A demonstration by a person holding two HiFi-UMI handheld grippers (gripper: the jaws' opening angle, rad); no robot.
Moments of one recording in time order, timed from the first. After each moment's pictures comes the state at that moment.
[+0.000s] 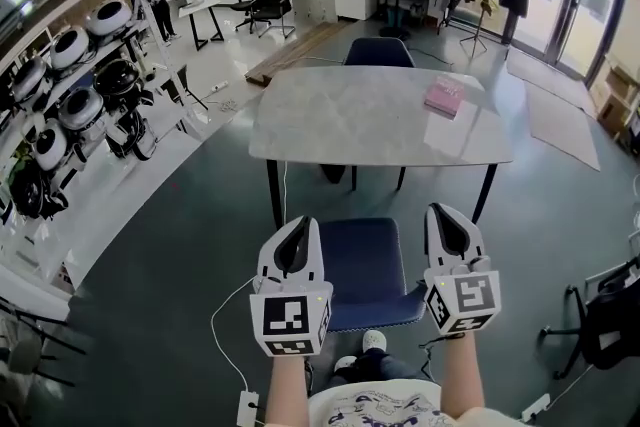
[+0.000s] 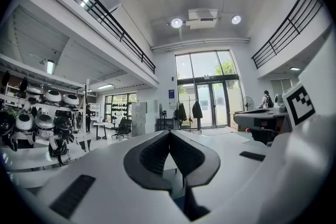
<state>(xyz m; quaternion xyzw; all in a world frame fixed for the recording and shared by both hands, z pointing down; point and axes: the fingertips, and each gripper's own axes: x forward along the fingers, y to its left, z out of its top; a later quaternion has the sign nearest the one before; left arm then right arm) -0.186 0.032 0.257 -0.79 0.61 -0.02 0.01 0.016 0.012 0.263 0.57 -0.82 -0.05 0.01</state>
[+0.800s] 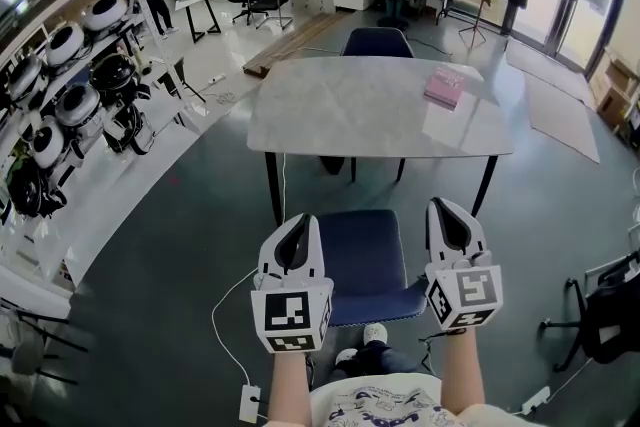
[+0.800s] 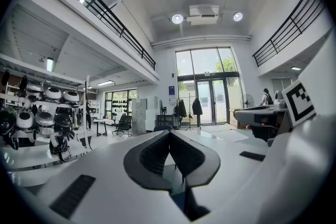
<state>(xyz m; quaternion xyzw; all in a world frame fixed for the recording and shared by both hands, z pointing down) -0.189 0.027 0.273 -0.79 0.61 -0.04 -0.01 0.017 0.008 0.273 0.58 -0.81 -0.03 0.02</state>
